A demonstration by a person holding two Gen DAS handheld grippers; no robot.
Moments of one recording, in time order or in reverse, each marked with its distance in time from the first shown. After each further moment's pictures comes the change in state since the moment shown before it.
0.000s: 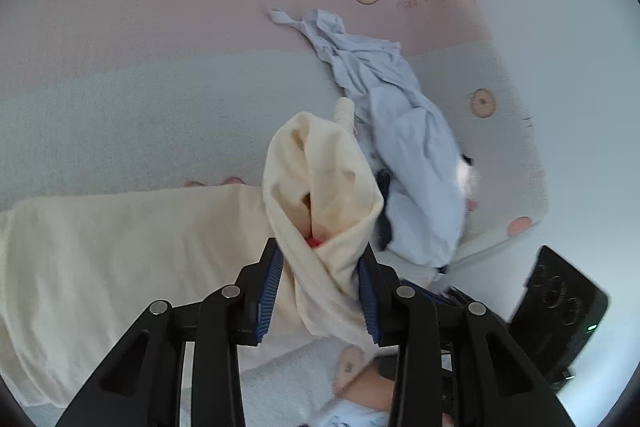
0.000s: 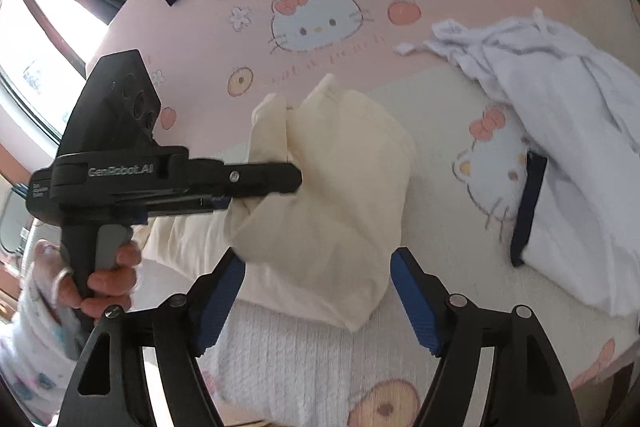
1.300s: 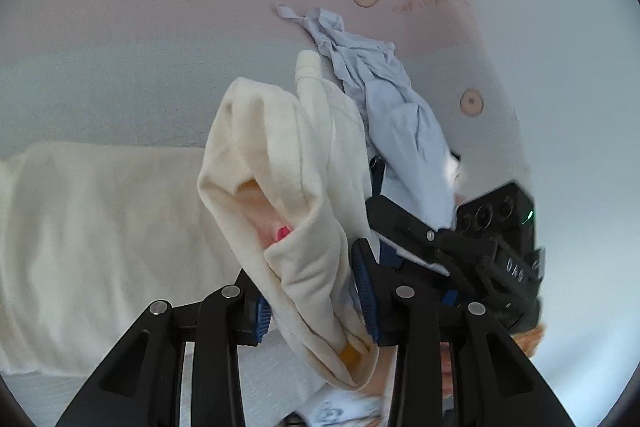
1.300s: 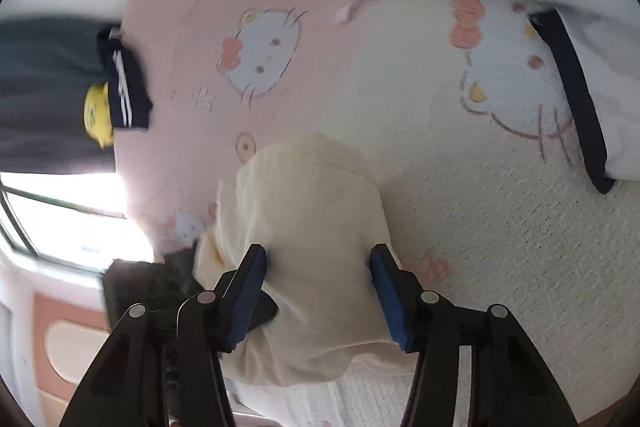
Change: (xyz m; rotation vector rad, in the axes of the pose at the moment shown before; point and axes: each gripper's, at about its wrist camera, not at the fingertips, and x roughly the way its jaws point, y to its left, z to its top) left arm -0.019 0.014 -0.030 -0.015 -0.008 -0.076; right arm 0.049 -0.057 0.001 0.554 -0.064 0.321
